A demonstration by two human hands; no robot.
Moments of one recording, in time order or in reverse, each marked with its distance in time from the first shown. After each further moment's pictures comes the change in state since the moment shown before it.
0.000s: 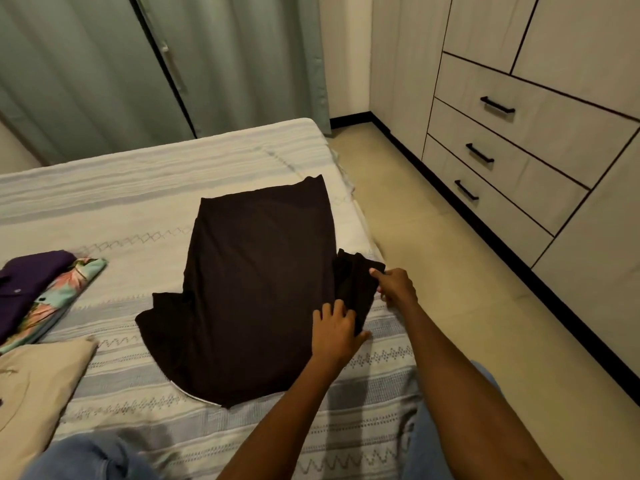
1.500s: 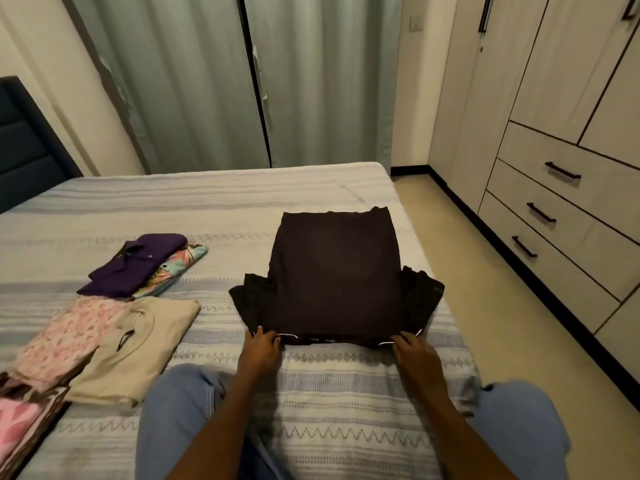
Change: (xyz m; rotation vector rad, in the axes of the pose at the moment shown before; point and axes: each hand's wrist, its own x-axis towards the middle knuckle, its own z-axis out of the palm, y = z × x) left_hand -0.175 -0.245 -0.037 -0.359 -0.101 -0.606; right_hand -0.165 0.074 0.078 -0.882 0.242 -0.885
